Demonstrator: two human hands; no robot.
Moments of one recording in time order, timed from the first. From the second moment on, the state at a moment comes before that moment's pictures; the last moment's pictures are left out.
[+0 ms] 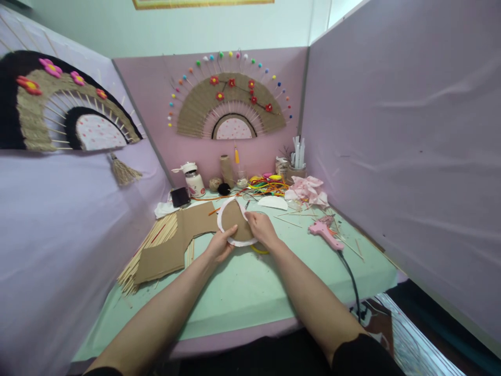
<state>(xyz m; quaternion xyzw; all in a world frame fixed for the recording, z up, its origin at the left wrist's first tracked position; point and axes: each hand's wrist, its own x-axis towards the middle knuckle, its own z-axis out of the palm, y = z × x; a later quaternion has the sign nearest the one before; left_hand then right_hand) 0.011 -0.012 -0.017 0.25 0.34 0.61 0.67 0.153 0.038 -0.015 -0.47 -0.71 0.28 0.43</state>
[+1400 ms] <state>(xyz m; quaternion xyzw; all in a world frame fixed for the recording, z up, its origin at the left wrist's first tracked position) 0.020 -0.023 -0.019 0.32 0.37 0.54 0.69 0.157 0.037 -0.008 -0.43 -0.61 0.42 0.51</state>
